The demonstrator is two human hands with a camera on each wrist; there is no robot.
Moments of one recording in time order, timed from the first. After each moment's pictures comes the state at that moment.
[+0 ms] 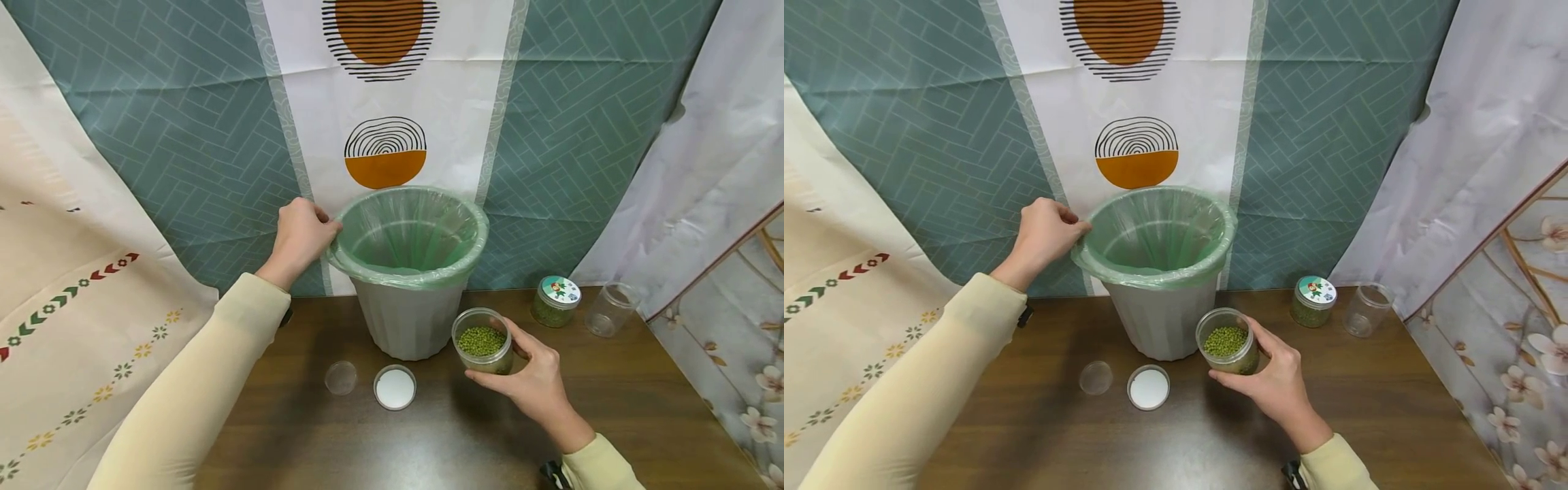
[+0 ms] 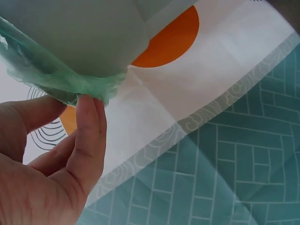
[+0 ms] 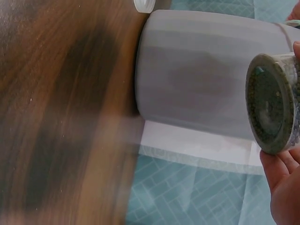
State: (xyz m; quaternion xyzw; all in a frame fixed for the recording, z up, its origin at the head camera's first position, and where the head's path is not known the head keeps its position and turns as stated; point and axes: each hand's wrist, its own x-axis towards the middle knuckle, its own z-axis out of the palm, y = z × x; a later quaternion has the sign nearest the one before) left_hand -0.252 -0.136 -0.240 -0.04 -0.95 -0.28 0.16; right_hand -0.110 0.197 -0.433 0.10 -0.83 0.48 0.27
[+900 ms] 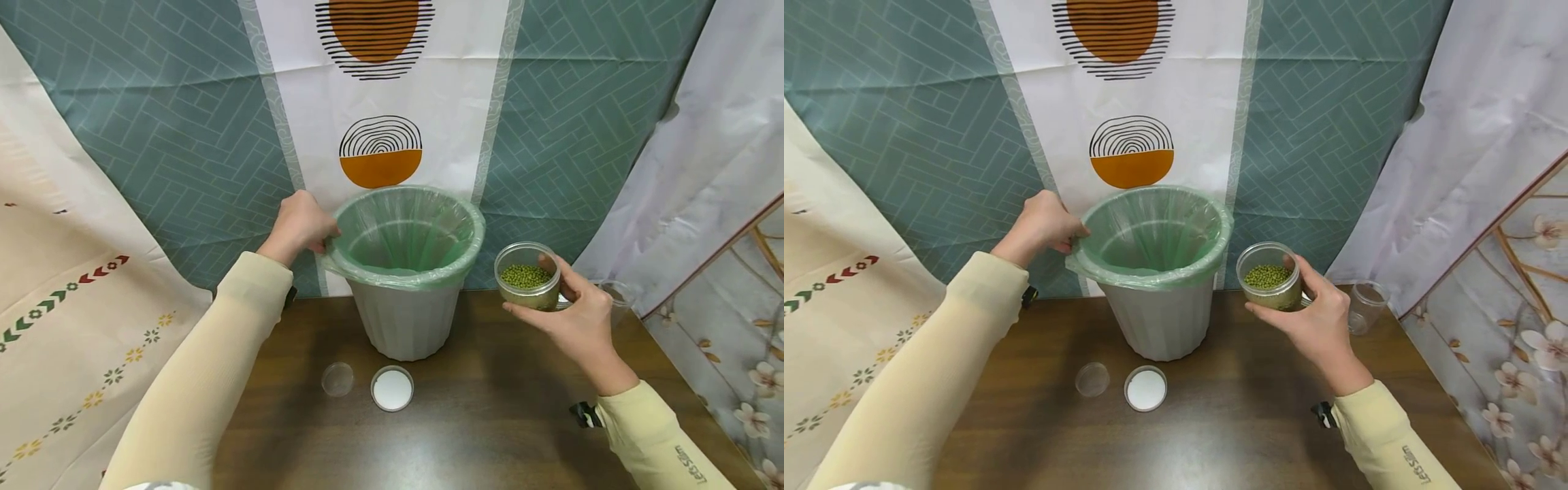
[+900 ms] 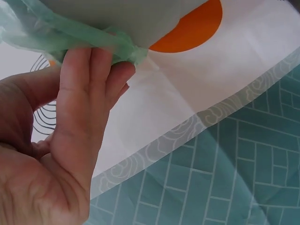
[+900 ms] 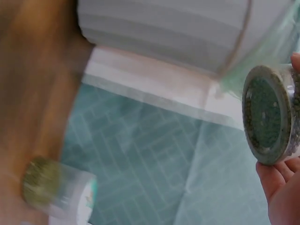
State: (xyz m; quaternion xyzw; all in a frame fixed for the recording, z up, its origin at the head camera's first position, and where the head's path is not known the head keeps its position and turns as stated) left_hand -0.264 -0.128 -0.215 0.02 -0.95 -0.30 0.00; right_hand -0.145 0.247 -0.355 0.08 -0.82 0.42 0.38
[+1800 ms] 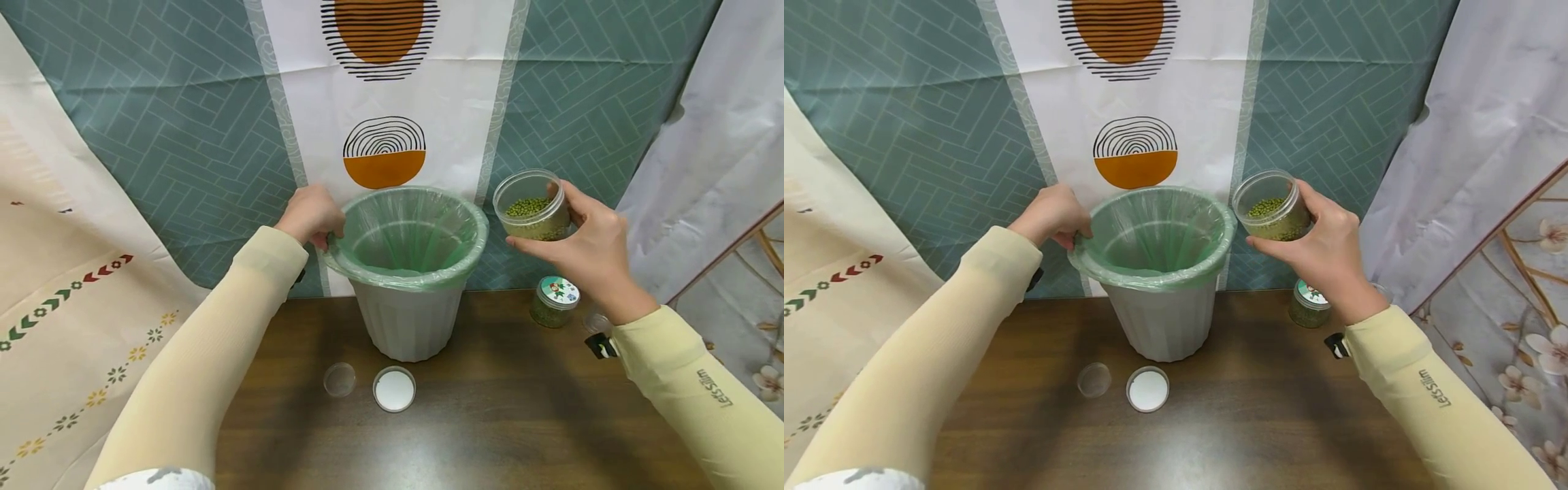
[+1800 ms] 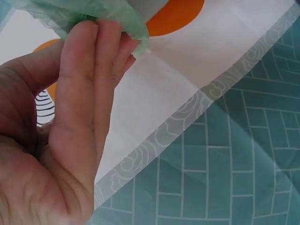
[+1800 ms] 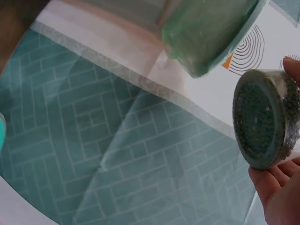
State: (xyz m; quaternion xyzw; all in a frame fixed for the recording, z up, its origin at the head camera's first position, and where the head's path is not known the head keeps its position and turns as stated) left_hand -0.281 -0.118 -0.200 0.03 -0.98 -0.21 -0.06; right_hand -0.188 0.248 -0.264 0.12 -0.84 0.35 0.41
